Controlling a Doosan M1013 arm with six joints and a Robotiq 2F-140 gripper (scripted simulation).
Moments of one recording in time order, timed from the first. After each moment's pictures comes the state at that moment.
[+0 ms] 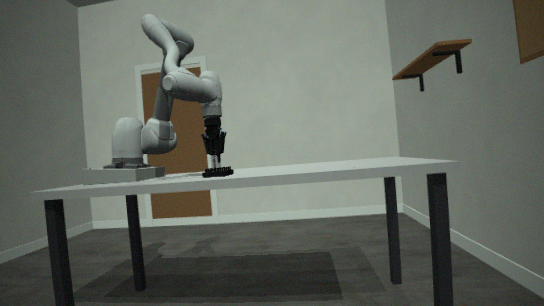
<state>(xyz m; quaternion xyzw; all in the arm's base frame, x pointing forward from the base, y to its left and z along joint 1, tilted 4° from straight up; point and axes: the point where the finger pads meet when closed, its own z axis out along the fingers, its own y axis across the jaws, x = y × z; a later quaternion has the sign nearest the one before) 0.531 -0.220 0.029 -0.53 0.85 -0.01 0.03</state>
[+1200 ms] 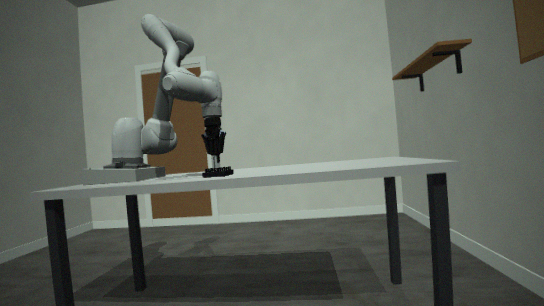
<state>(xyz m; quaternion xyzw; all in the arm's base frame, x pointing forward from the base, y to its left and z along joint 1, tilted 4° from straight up) 0.531 -0.220 0.029 -0.53 0.85 -0.01 0.03</state>
